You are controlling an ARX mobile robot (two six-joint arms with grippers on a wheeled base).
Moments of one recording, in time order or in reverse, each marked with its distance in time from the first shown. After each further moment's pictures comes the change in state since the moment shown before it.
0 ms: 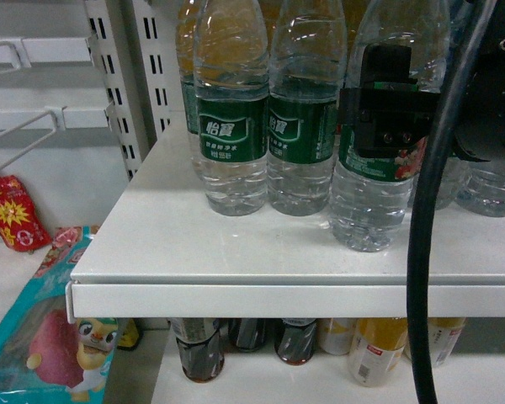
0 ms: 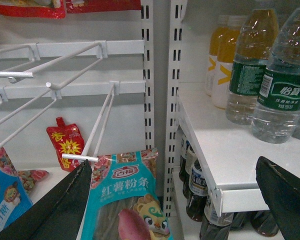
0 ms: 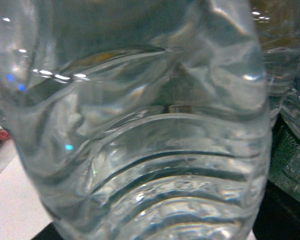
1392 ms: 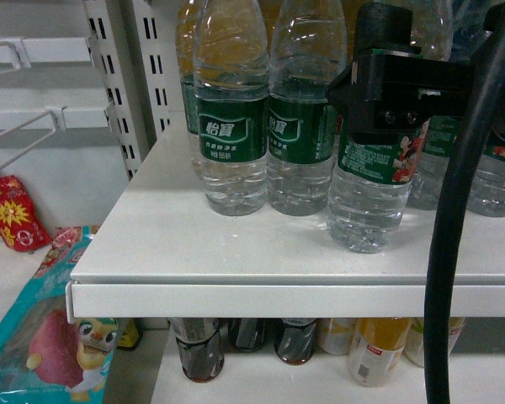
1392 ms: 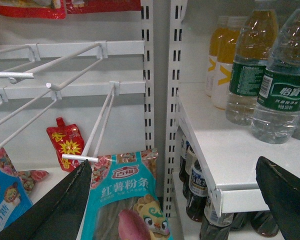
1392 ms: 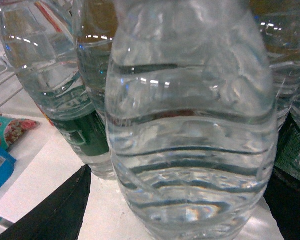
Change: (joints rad) left arm 0.000 0.000 0.000 0.000 0.000 0.000; right arm 0.004 -0.100 -0.013 -0.108 -0.076 -0.001
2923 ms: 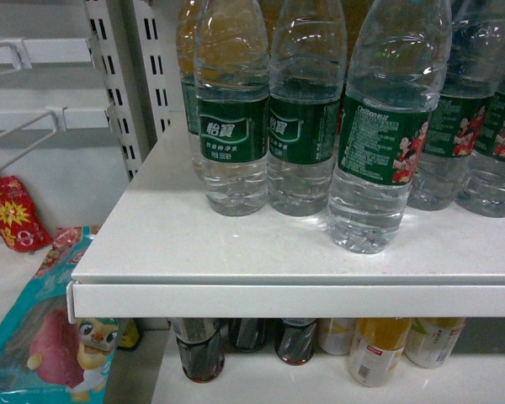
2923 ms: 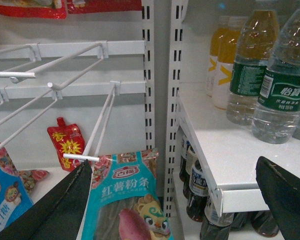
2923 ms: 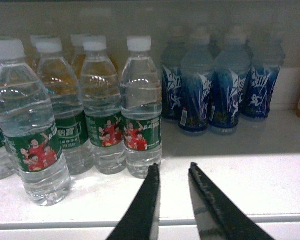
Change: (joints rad) left arm 0.000 0.000 0.000 0.000 0.000 0.000; right arm -0.388 -1.132 -0.571 -0.251 0.051 -0.173
